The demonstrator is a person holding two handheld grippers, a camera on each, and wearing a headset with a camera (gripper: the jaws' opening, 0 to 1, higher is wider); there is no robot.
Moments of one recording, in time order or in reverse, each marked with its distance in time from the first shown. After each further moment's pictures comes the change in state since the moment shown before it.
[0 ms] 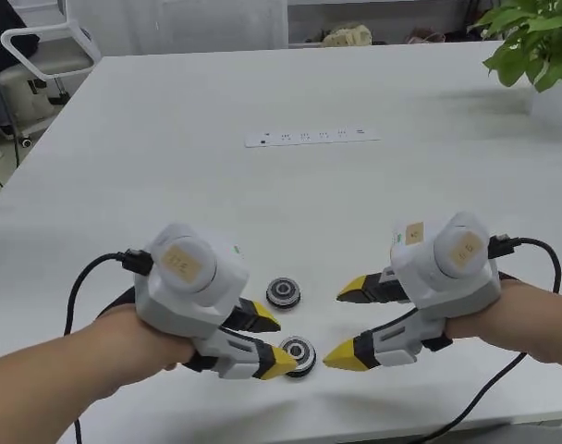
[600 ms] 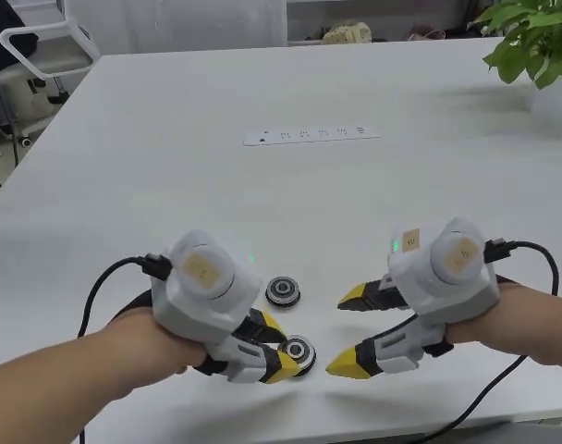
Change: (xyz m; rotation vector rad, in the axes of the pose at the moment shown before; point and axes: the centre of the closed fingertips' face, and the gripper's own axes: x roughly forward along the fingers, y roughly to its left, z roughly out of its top) left arm 0.013 -0.003 -0.009 0.011 0.046 -0.018; right arm 0.004 0.005 -0.011 -0.001 0.030 0.024
